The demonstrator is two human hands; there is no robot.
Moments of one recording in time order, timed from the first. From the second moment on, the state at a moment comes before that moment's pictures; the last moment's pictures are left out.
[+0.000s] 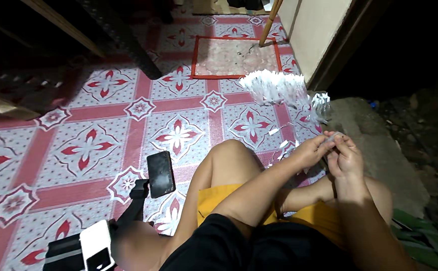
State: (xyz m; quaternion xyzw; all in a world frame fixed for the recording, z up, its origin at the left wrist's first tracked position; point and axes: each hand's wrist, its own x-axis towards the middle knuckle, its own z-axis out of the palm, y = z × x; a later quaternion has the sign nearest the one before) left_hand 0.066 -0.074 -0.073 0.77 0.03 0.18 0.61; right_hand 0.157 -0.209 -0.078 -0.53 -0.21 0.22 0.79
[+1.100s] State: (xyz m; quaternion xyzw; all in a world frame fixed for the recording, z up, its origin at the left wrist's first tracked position) left_hand 0.076 -0.086 -0.140 0.85 -0.03 0.20 0.49; right_hand 0.107 -0.205 0.022 -0.55 -0.34 0.01 0.77
